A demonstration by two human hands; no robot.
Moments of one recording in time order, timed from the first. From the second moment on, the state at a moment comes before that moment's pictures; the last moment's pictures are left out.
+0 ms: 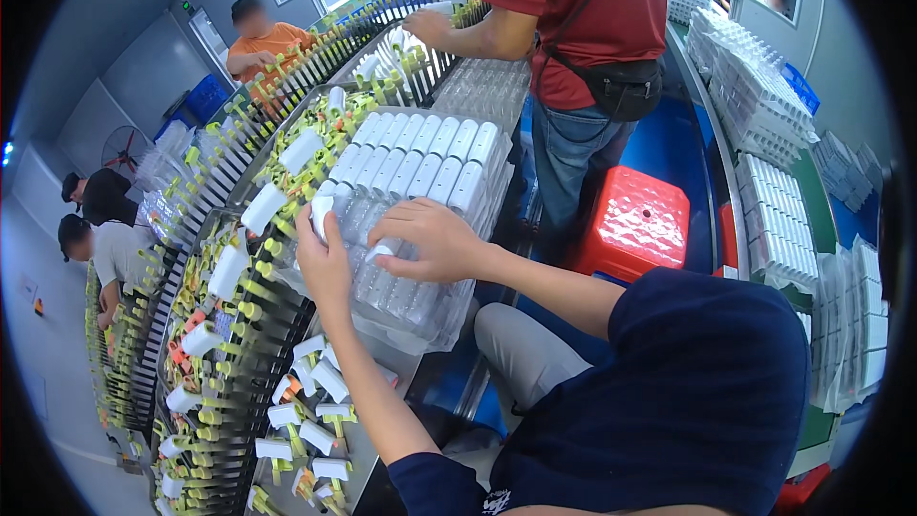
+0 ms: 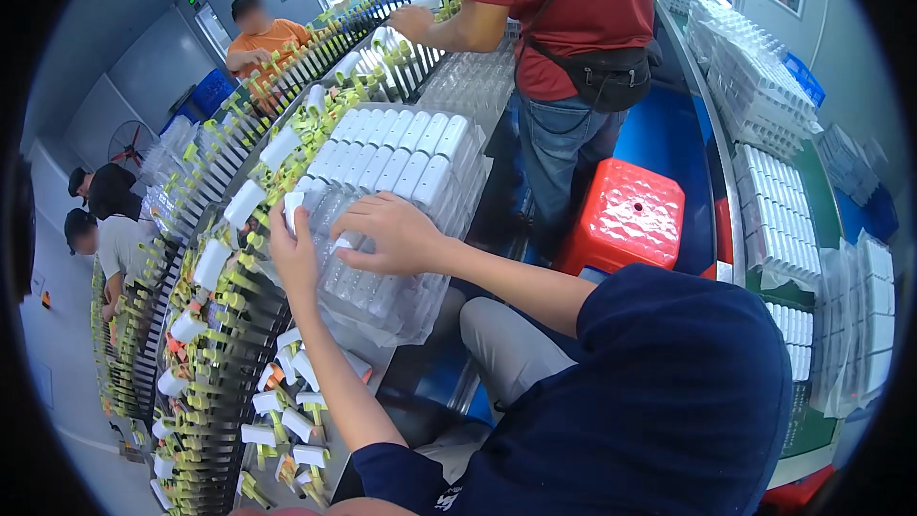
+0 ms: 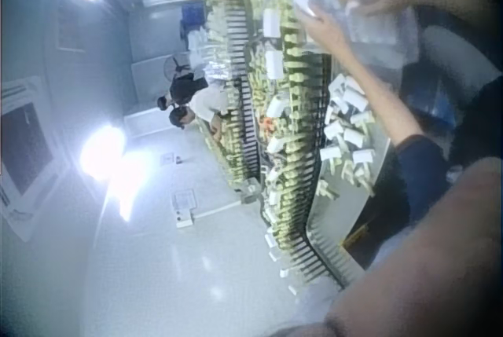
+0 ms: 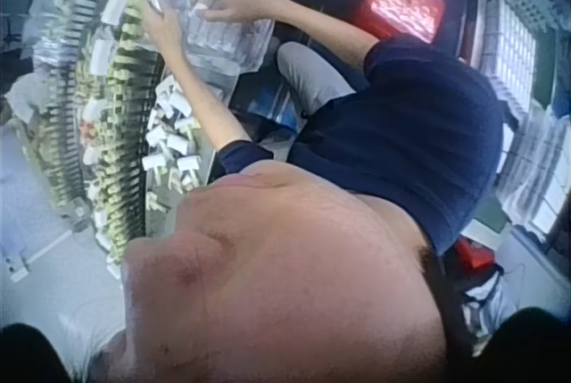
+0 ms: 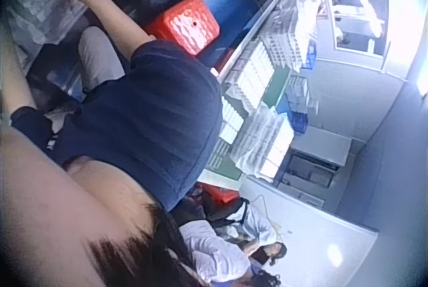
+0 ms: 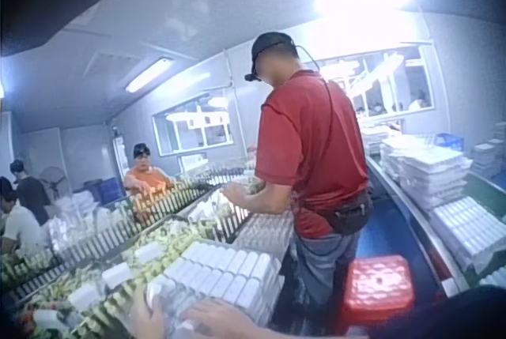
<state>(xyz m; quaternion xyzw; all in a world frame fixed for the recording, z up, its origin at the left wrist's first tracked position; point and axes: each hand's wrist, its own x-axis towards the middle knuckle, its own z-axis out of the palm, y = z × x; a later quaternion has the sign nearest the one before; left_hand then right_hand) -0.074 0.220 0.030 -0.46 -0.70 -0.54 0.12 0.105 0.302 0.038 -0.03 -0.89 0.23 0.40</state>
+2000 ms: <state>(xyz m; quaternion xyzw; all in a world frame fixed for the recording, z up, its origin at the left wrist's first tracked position) -0.072 0.218 0.033 -0.46 -0.71 -0.52 0.05 0.104 0.304 0.033 0.00 -0.88 0.22 0.42</state>
